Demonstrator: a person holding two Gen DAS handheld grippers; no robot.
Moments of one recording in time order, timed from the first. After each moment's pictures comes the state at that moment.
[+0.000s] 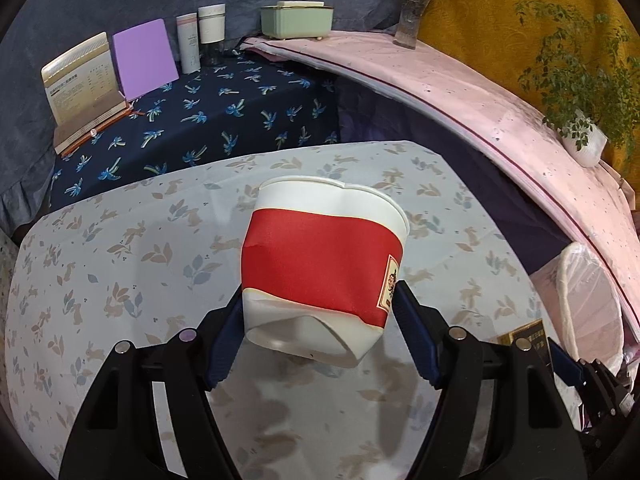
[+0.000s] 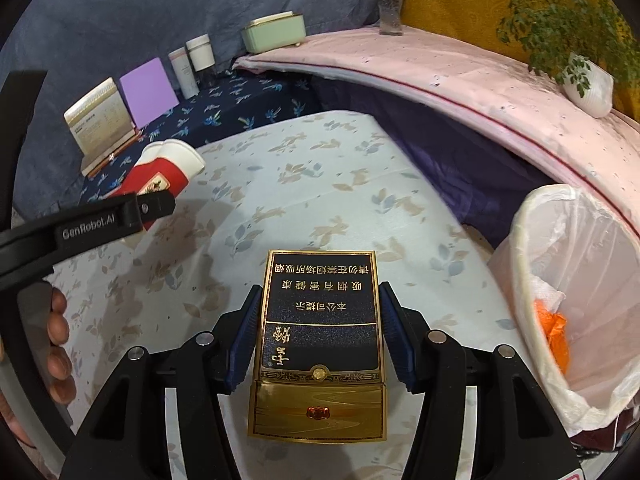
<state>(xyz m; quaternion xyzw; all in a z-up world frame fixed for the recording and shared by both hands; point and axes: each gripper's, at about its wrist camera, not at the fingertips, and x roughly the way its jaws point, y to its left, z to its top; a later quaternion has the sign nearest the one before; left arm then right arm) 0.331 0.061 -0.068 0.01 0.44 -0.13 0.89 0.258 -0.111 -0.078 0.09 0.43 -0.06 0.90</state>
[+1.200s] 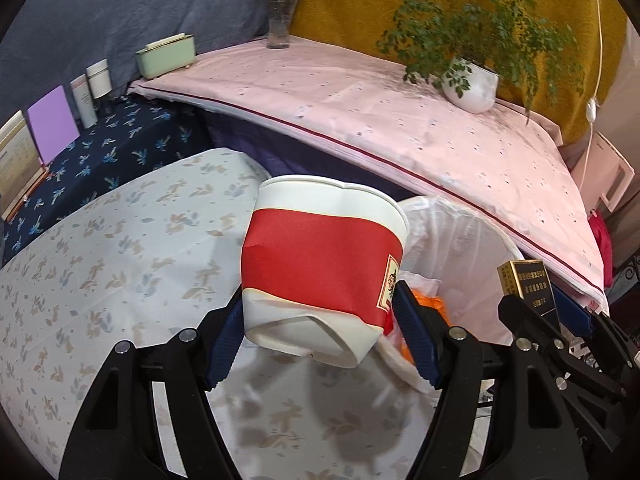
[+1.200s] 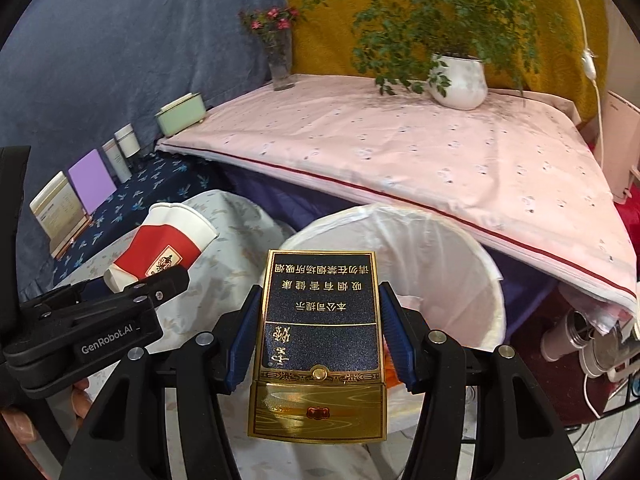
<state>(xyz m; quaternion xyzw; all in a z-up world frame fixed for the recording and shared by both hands) 0.221 -0.134 -0.025 0.07 0.42 -0.26 0.87 0.137 -0.279 -0.012 0.15 0.35 -0.17 0.91</state>
